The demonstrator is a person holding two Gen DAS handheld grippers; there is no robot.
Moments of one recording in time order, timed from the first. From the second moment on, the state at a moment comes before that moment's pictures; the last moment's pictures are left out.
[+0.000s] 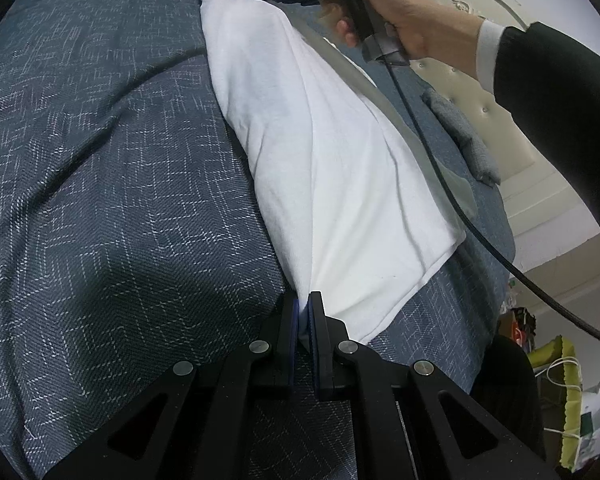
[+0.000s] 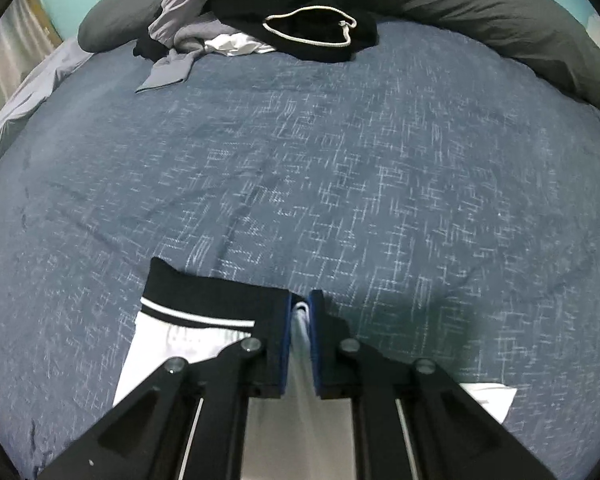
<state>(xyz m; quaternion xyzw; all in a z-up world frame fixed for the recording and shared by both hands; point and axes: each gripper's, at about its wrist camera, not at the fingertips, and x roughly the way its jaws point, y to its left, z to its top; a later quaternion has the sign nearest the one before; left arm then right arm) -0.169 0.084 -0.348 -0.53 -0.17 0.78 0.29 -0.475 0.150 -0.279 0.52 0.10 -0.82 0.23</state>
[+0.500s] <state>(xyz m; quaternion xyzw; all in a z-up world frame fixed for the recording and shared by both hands) -0.167 0.058 -0.320 -0.50 -0.20 0.80 0.27 -0.378 0.242 -0.201 0.45 -0.03 -0.86 0.24</state>
